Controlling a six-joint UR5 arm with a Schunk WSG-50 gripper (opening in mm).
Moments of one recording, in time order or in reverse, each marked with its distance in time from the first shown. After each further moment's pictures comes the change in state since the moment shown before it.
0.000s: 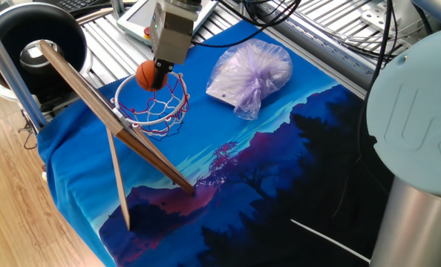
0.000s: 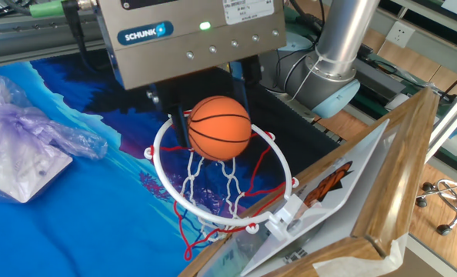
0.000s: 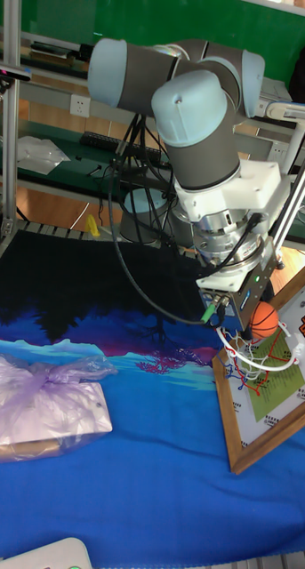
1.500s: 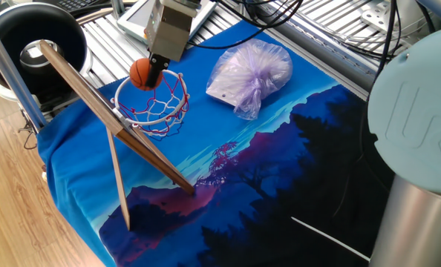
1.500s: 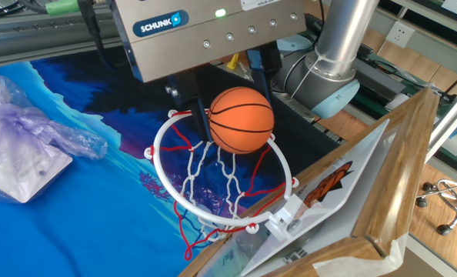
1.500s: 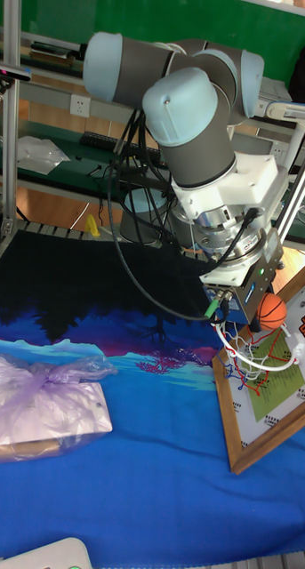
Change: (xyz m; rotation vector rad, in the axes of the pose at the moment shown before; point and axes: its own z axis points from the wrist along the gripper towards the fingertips) arm -0.008 0.015 -0.005 -0.053 -0.040 0.019
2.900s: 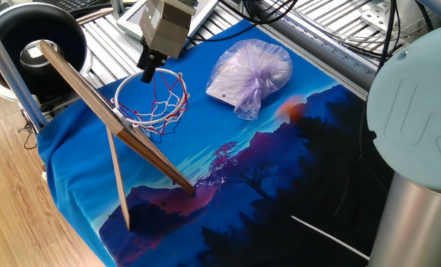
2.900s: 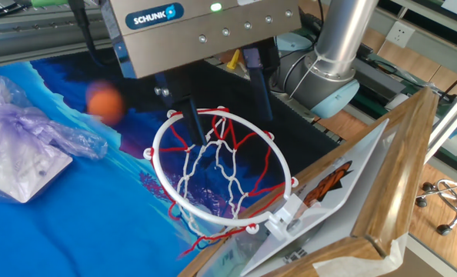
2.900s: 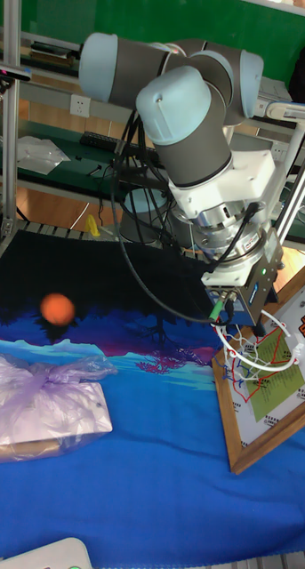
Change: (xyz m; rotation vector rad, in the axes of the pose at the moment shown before) arm -0.009 -0.006 -0.005 0.008 -0.033 -0.052
